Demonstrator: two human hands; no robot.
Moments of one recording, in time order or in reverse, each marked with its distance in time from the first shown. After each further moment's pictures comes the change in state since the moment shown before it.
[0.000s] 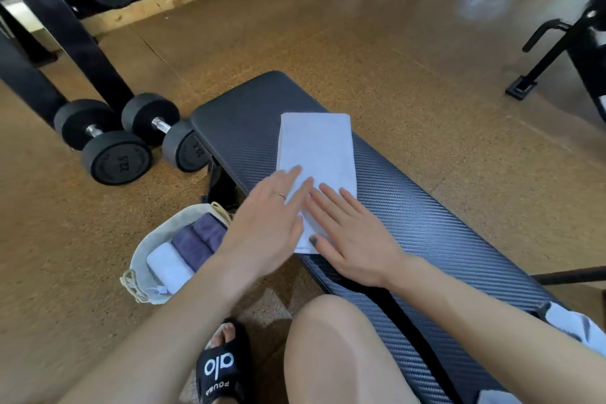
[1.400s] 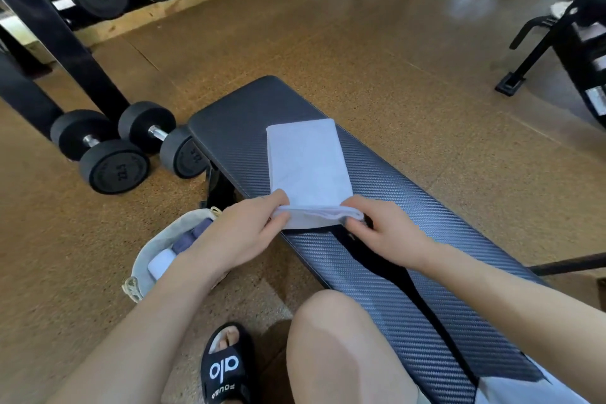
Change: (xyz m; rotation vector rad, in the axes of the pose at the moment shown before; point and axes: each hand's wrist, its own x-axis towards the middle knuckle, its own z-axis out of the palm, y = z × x) left_hand -0.010 -0.028 -0.022 -0.402 -0.100 -0.007; right_hand -0.019 0.030 -0.028 0.552 0.078 0.172
